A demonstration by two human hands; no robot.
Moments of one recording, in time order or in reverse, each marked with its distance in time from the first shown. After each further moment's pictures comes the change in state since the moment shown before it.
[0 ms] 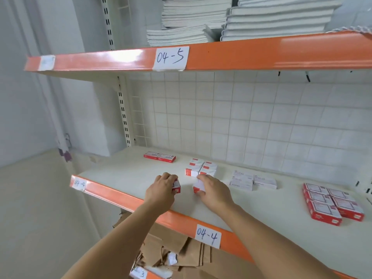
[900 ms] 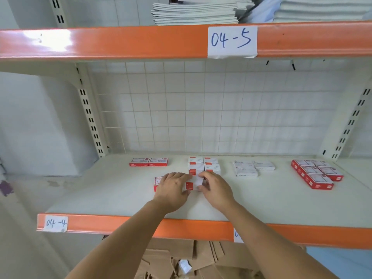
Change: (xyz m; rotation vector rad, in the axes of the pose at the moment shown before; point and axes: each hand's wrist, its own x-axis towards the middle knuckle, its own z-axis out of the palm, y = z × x) left_hand 0.069 -0.055 0.017 -0.108 -0.097 0.544; right_hand 0.027 -0.045 0.043 0.141 0.187 0.337
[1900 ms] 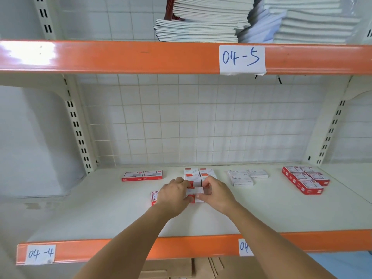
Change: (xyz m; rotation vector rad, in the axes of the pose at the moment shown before) left_hand 0.026 0.000 -0.006 -0.021 -0.023 0.050; right_hand 0.016 -0.001 -0.012 0.048 -0.039 0.177
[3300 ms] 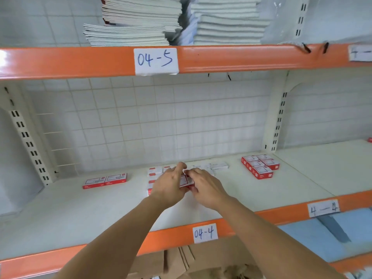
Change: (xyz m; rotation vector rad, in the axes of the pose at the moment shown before) left_hand 0.020 0.091 0.000 -0.179 0.104 0.141; right_hand -0.041 0.032 -0.067 -0.339 0.096 -0.225
